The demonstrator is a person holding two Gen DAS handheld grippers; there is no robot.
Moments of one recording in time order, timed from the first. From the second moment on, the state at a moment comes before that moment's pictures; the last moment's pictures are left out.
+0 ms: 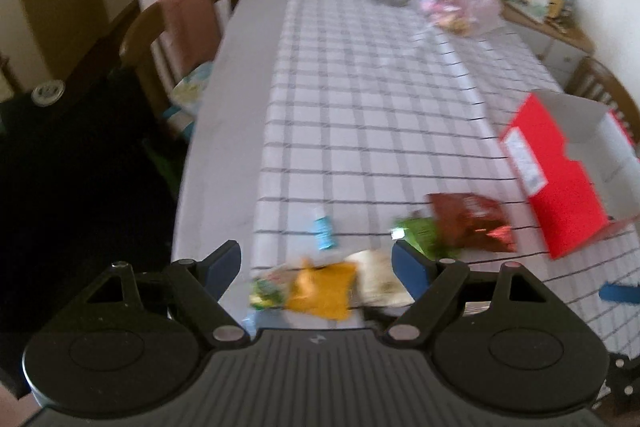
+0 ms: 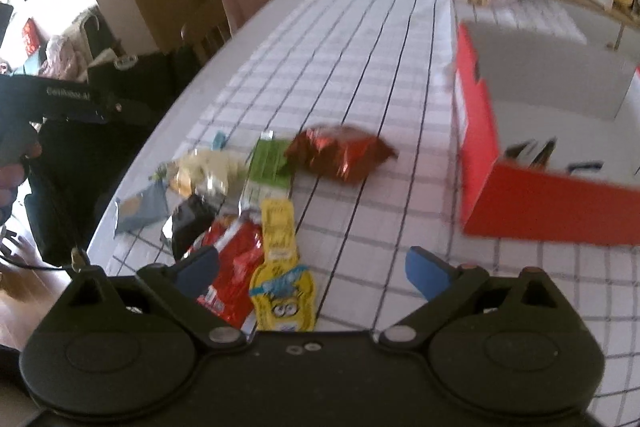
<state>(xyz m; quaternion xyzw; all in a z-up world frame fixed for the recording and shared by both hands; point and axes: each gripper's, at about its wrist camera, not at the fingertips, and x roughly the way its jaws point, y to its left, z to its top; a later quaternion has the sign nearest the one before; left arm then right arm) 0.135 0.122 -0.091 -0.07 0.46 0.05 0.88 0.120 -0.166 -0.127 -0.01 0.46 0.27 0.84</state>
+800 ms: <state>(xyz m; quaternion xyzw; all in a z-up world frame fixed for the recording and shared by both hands) 0.173 0.171 -0.174 -0.05 0.56 -0.02 0.83 0.127 -0.146 -0.183 0.00 0.54 0.29 0.79</state>
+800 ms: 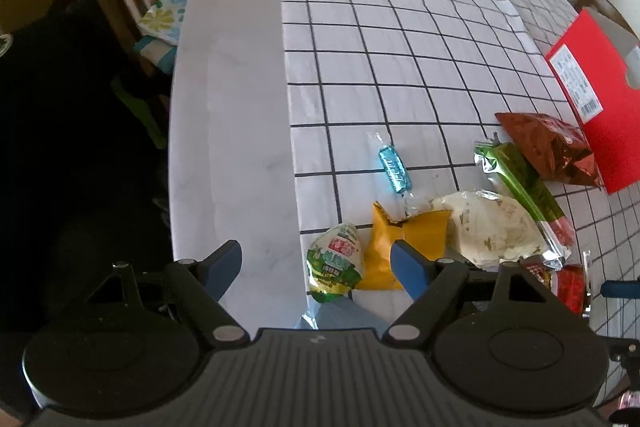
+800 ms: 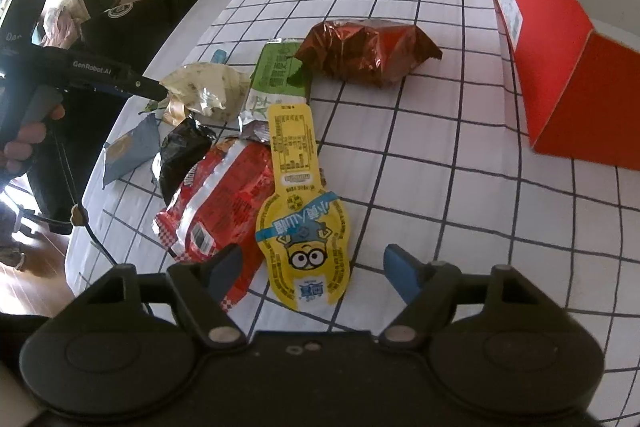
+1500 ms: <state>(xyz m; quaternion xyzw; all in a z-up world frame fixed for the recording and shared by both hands) 0.167 0.166 -0.186 -0.02 0.55 -0.05 0.84 0.130 -0.137 -0.188 0.02 0.53 0.29 0.79</state>
